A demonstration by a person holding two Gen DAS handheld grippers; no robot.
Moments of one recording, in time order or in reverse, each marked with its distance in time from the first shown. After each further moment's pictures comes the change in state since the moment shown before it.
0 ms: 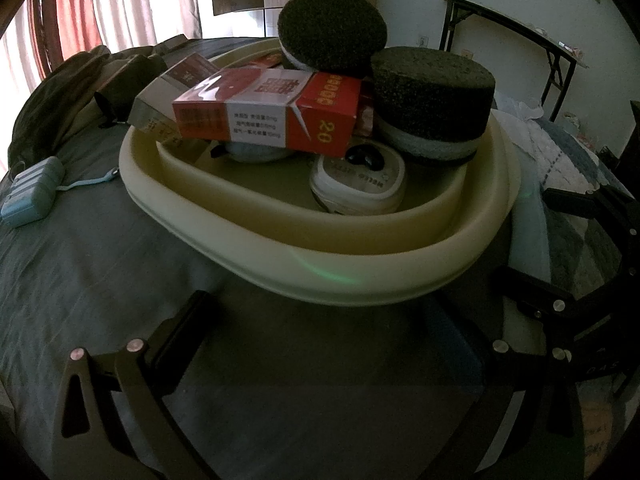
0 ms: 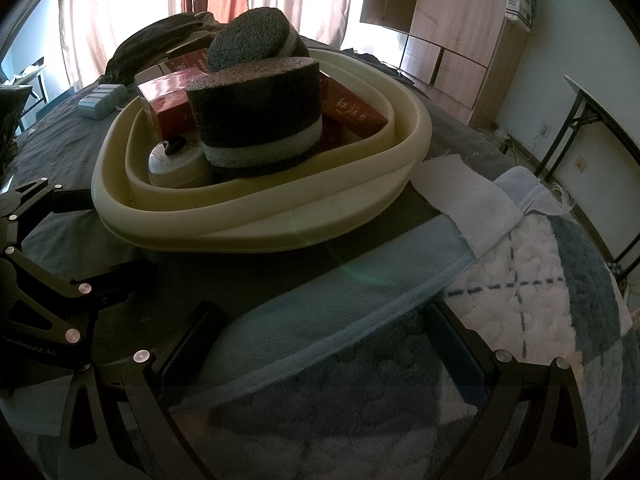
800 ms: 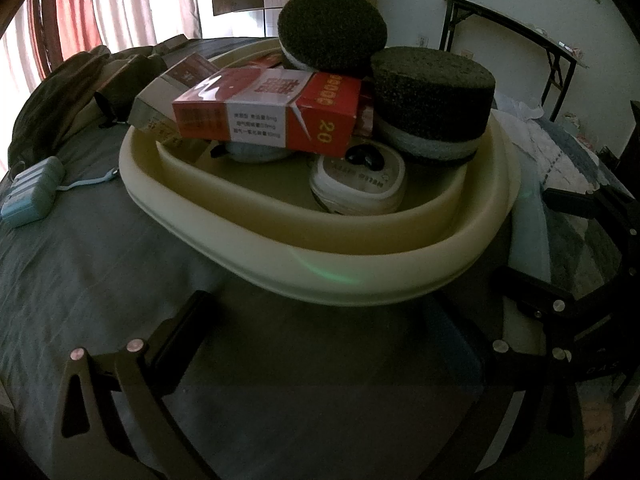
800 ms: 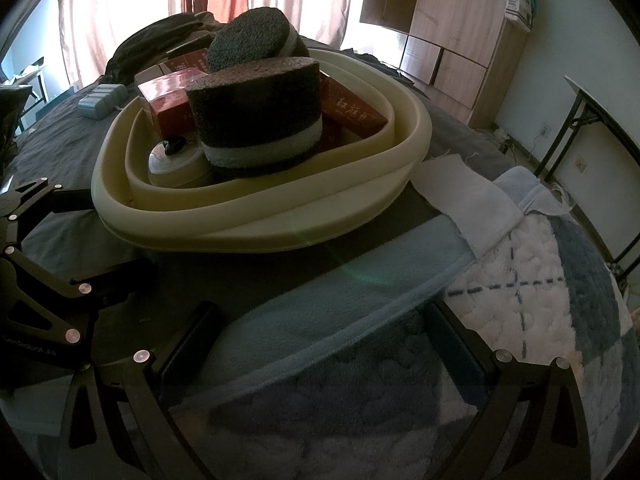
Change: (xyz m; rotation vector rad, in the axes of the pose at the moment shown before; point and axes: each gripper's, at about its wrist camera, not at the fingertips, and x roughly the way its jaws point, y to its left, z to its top) left arm 0.000 -0.001 0.003 0.000 0.000 0.000; right arm 0.000 0.001 0.000 -0.004 -0.001 -0.001
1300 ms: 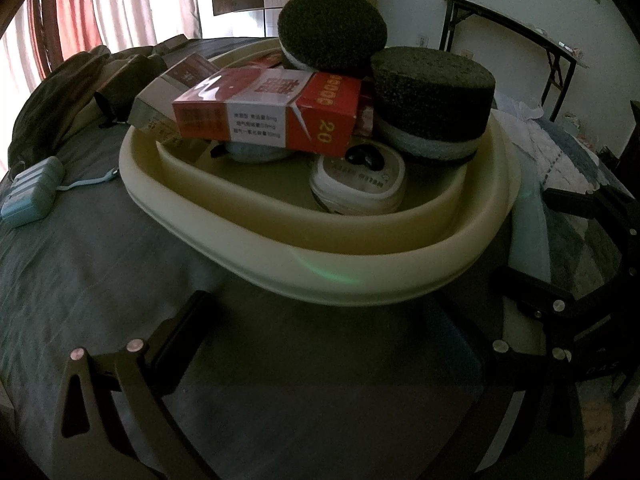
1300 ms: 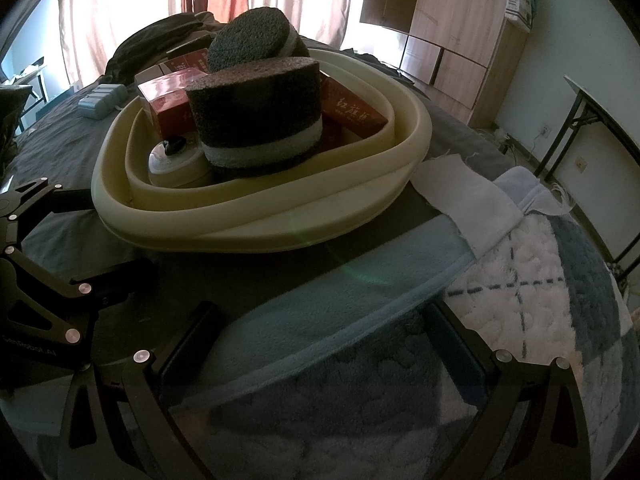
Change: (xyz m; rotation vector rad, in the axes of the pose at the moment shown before) left arm 0.000 0.000 -0.001 0.000 0.000 0.000; right arm 0.000 0.001 0.000 0.001 0.000 0.001
